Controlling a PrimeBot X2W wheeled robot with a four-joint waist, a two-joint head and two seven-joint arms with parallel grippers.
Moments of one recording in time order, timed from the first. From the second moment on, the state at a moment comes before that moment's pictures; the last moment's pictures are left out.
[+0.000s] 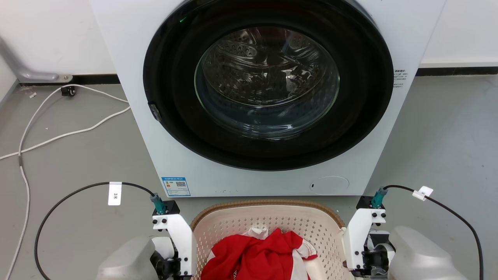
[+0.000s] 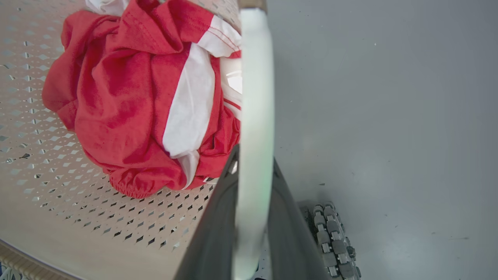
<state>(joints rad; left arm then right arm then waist) -0.67 0.22 -1.09 1.16 -1.30 -0.12 0.48 -0.67 -0.09 0.78 1.28 0.96 0.12 0.59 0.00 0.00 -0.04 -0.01</state>
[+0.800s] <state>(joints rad) -0.67 0.21 -1.12 1.17 -1.32 -0.12 0.45 -0.68 -0.09 0.79 1.29 0.97 0.12 0.58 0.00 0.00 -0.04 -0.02</state>
